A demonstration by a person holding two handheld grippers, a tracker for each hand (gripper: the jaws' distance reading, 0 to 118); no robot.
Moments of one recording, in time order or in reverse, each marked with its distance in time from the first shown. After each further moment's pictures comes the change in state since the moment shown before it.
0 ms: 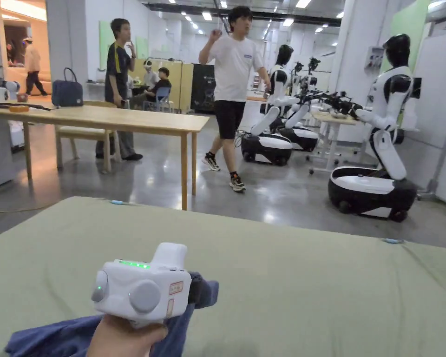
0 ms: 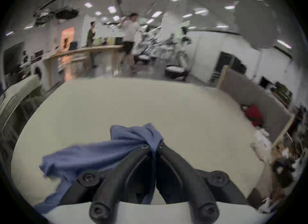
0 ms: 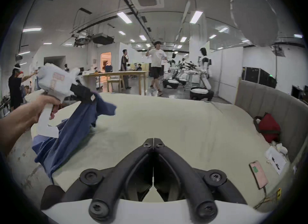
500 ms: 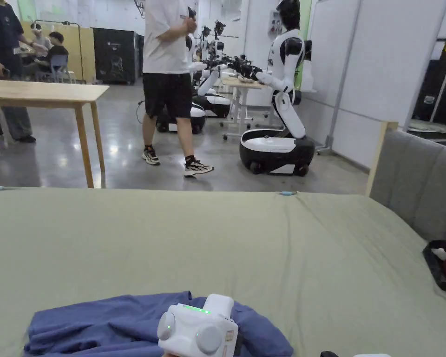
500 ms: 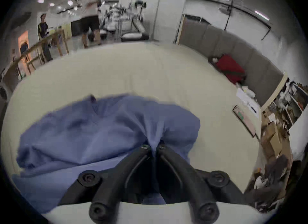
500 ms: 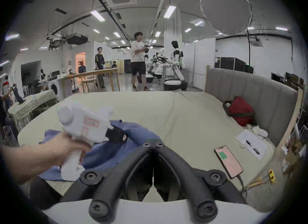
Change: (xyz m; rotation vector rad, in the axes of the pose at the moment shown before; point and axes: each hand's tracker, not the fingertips) left arm 0.232 -0.139 -0.180 -0.355 -0.165 -0.145; right arm 0.115 -0.035 0.033 -0.082 -0.185 -0.099
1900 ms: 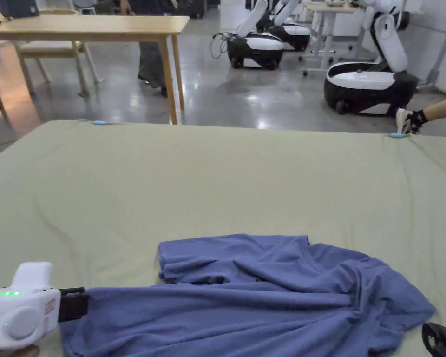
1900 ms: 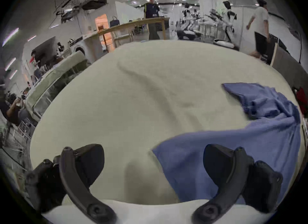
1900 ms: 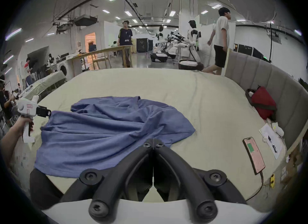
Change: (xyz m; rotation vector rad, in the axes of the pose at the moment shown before) left arm -0.386 -0.164 0.240 0.050 0.677 0.361; right arm -0.067 -0.007 -0.076 -0.208 0.102 0.071
